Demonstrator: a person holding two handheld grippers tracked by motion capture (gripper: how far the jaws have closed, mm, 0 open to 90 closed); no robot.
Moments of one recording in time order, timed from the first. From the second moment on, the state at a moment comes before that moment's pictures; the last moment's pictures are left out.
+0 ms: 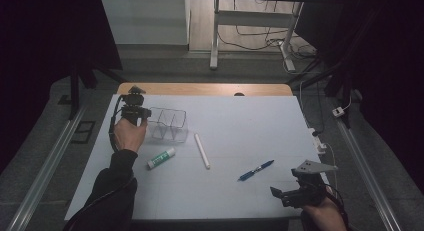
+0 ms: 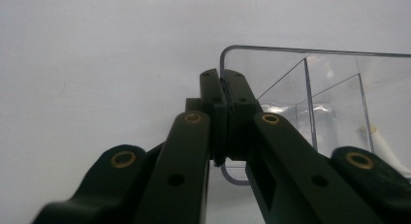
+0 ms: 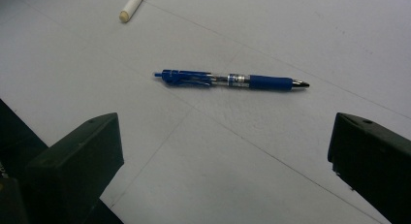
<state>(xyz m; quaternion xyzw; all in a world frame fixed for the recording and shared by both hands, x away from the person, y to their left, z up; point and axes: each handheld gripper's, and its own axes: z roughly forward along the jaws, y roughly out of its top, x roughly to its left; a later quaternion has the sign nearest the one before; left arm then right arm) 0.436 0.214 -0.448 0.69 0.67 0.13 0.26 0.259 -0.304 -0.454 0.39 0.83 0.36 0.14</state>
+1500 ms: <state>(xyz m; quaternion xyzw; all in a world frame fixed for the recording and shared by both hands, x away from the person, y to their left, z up) 0.441 0.050 -0.422 0.78 0.53 0.11 0.31 0.259 -0.304 -0.454 0.39 0.83 0.36 0.14</state>
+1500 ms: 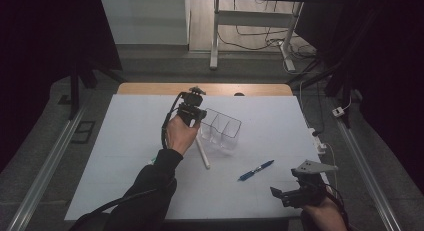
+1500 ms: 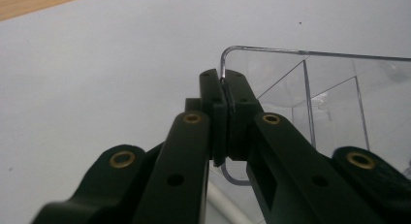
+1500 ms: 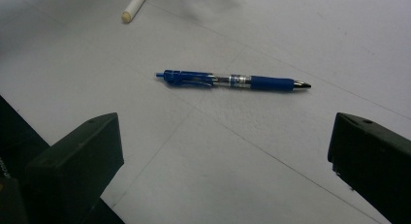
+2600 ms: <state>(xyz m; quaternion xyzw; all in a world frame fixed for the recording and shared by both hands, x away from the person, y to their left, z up) 0.445 0.097 -0.440 0.80 0.46 0.08 0.37 0.275 -0.279 -0.442 0.40 0.83 0.36 0.14</state>
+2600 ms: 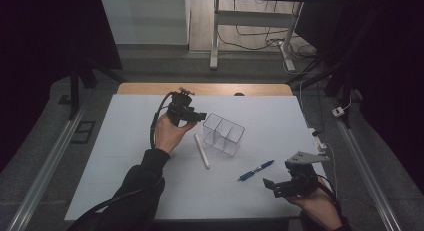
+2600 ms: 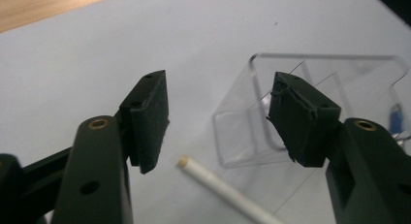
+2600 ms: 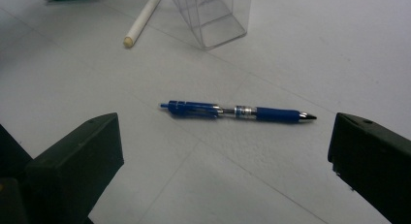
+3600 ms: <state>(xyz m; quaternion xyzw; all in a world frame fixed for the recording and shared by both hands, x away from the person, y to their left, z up) 0.444 0.083 -0.497 0.84 0.41 0.07 0.35 0.399 -0.211 -0.464 0.37 0.86 0.35 0.10</state>
